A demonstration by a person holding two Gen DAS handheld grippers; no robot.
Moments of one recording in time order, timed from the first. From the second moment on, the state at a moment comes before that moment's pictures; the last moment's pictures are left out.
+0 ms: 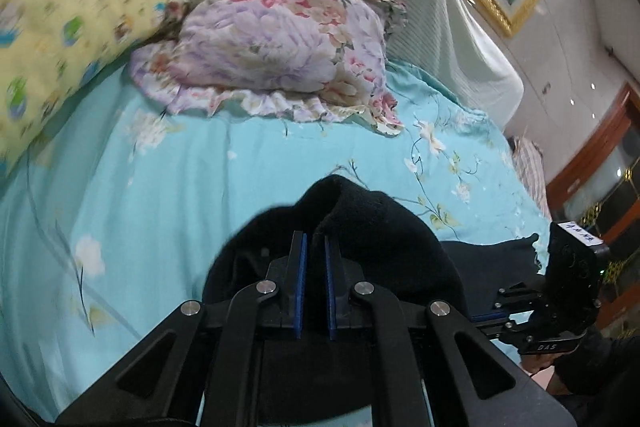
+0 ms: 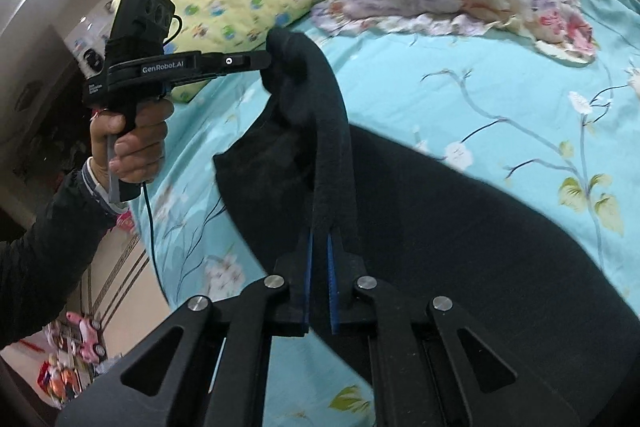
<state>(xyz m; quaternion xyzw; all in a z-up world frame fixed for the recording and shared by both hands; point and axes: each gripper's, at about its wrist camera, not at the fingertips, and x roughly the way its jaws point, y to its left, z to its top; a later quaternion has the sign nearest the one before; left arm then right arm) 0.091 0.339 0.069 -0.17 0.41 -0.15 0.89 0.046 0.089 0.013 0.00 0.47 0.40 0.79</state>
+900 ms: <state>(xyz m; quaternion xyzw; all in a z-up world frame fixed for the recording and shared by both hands) 0.023 0.344 0.040 -0.34 0.38 -0.10 0.86 0.010 0.118 0.001 -0.09 0.47 0.42 0.77</state>
